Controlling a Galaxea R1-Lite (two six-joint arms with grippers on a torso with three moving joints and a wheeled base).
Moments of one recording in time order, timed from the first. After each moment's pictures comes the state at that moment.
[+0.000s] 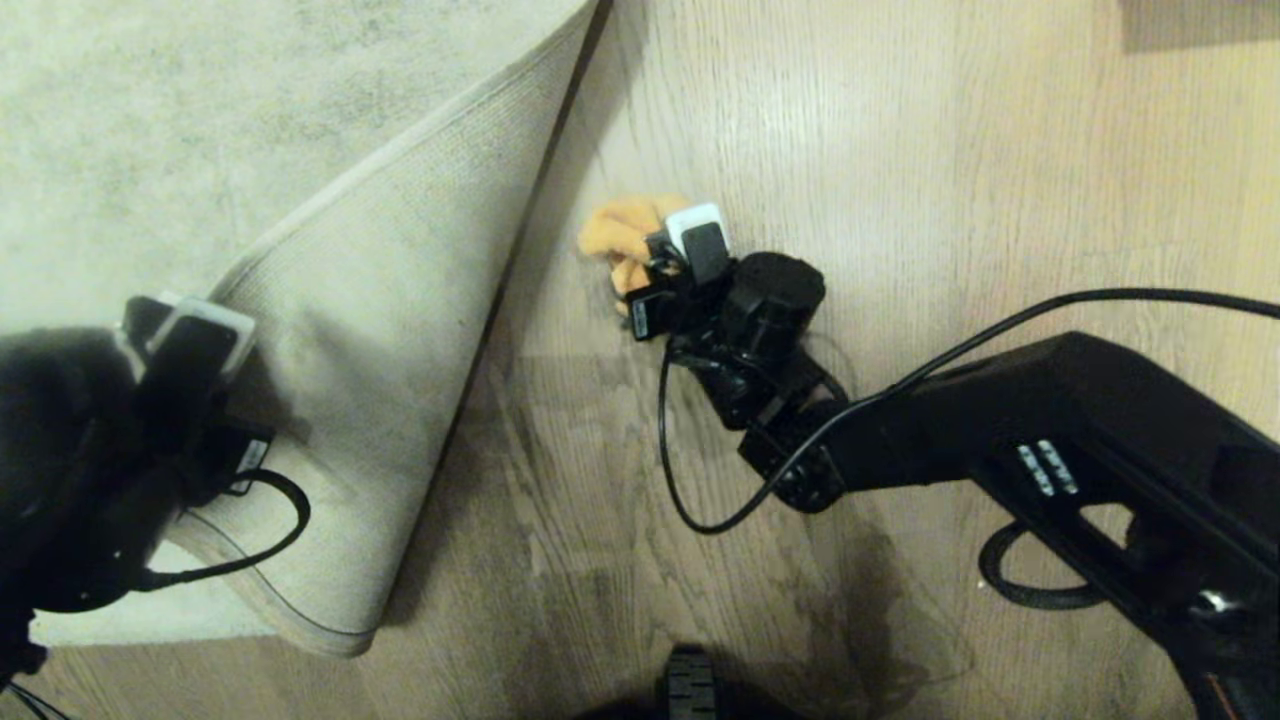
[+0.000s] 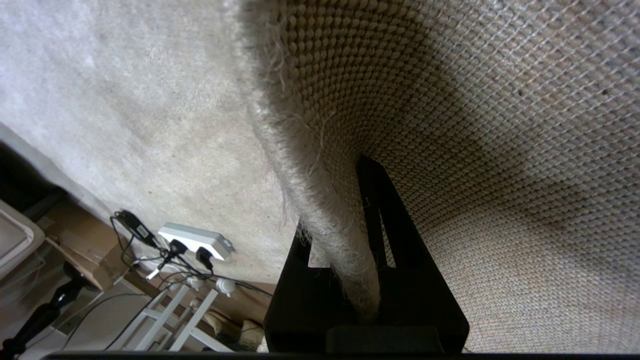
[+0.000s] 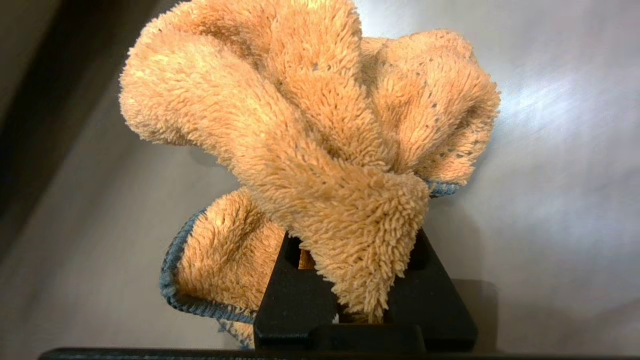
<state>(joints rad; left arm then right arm) -0.10 1.47 -0.48 -0.76 0.55 0.50 0.71 2.33 -1.60 -1.09 -0.30 -0.30</state>
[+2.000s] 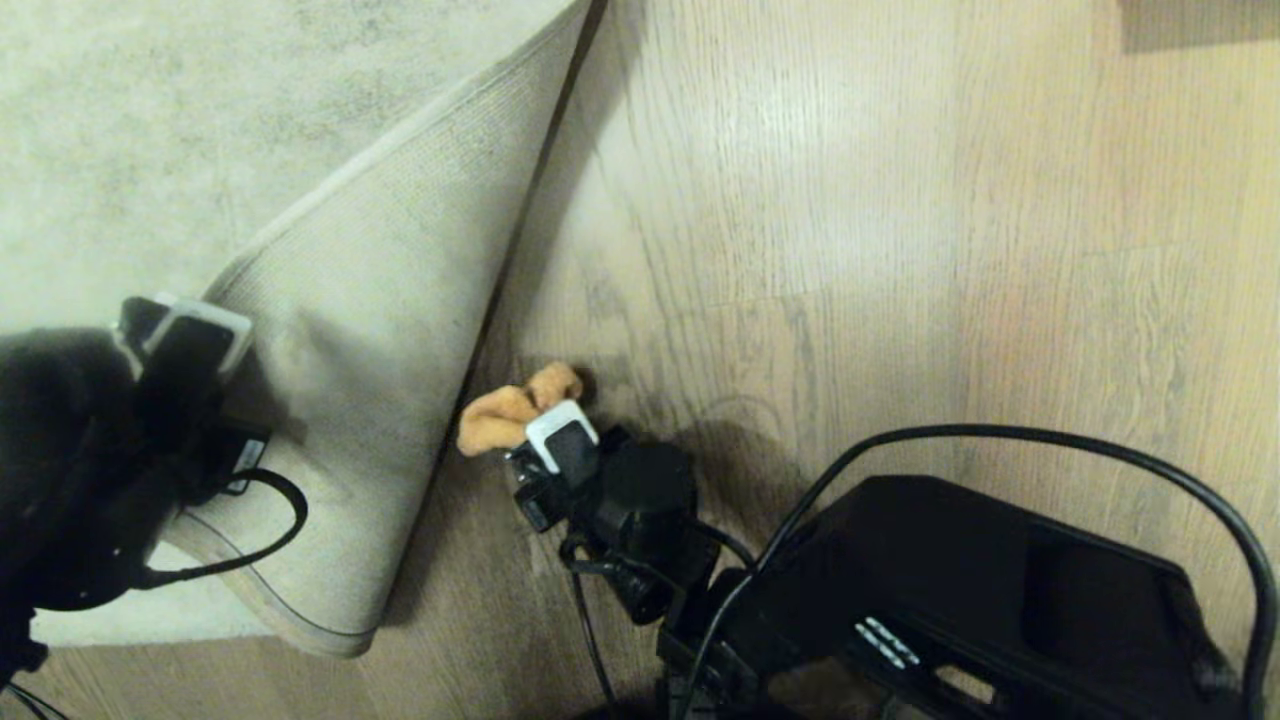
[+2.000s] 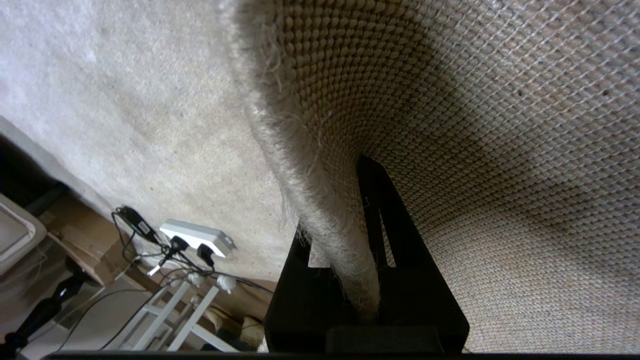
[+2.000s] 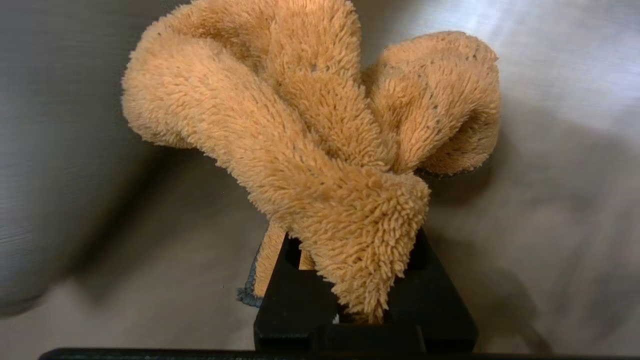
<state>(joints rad) -0.08 1.48 -0.48 -0.76 0.55 0.50 0.95 2.49 -1.41 -1.22 -0.31 -0.31</state>
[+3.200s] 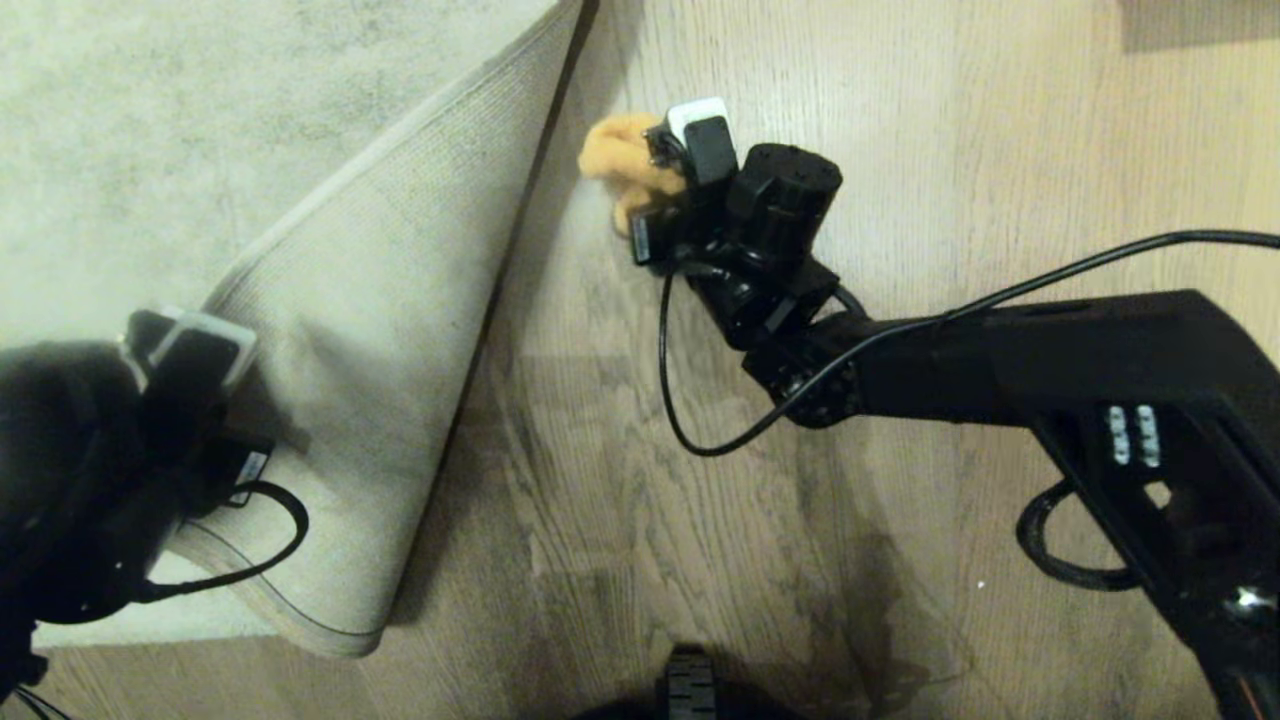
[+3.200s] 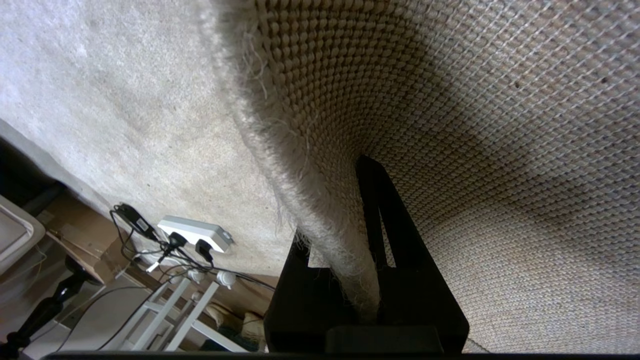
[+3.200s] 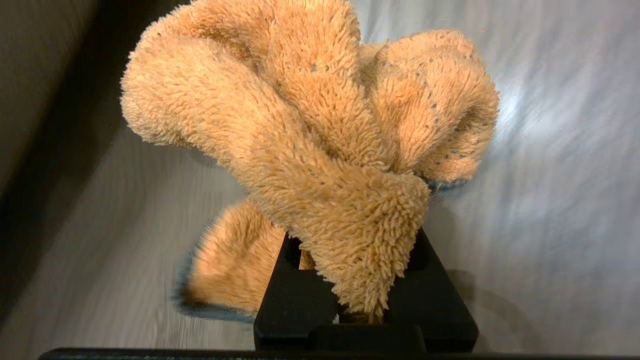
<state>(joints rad) -0.08 1.48 -0.46 -0.76 0.55 0.50 0.72 2.29 -1.89 -0.78 -0.32 -0.32</state>
